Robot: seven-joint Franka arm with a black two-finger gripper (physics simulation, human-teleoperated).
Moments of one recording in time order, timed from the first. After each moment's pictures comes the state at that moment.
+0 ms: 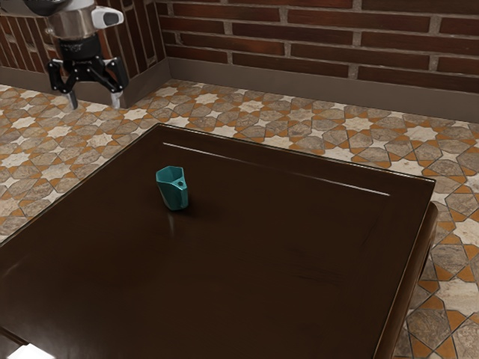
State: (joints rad) arm -0.05 0.10 0.23 -1.39 0.02 1.45 -0.23
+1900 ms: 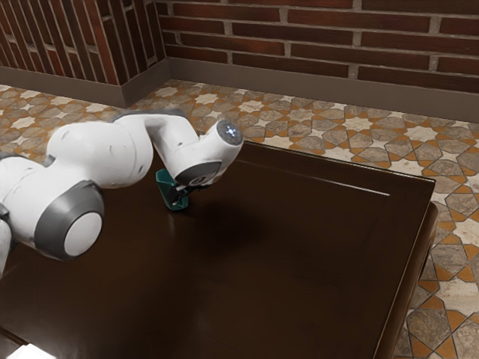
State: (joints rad) arm -0.26 0.78 0.28 -1.44 0.57 2.18 -1.67
